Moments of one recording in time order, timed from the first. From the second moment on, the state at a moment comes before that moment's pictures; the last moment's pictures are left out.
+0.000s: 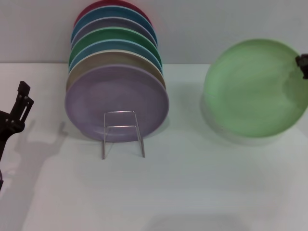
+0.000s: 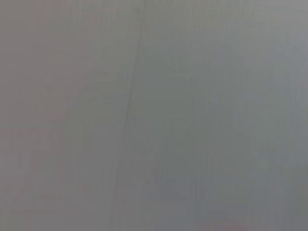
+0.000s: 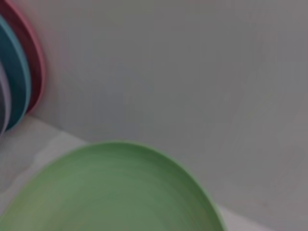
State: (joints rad) left arm -0.29 -2.07 -0.59 -0.27 2.10 1.51 -0.18; right arm 0.31 2.08 1.91 1.63 -2.67 1.03 -0.62
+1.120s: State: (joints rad) left arm -0.30 -2.07 -0.59 -0.26 2.10 1.50 -0.18; right arm 0.12 2.08 1.49 1.38 -2.66 0.07 -0.67
